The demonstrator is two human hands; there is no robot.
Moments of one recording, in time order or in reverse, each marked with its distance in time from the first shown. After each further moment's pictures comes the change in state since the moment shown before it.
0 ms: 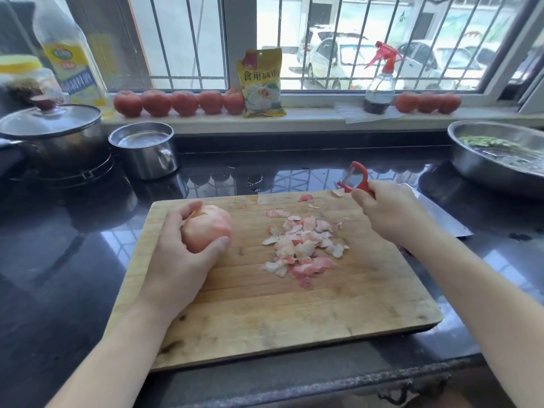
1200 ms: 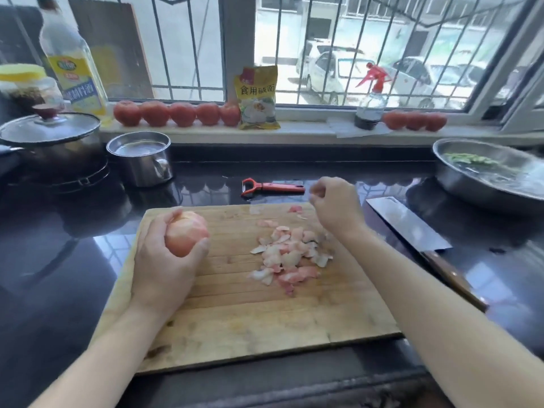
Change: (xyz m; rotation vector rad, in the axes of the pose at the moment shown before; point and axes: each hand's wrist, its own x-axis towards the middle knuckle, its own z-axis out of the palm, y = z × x) left_hand -0.002 0.010 0.002 0.129 0.184 -0.013; right_hand 0.051 -0.017 0.049 0.082 0.220 -0.150
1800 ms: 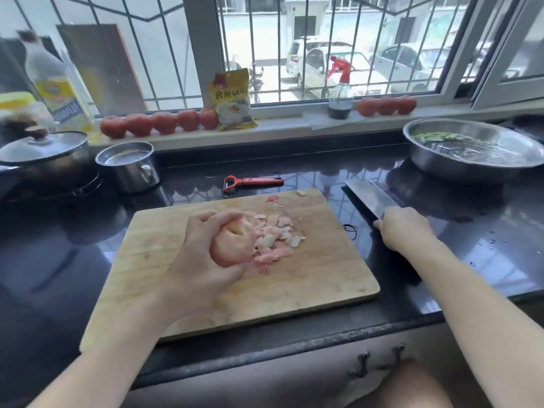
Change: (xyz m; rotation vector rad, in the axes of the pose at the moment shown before) left_hand -0.044 0.051 0.026 -0.014 -0.473 0.248; right_hand -0.073 0.116 -0.102 -0.497 -0.277 0.421
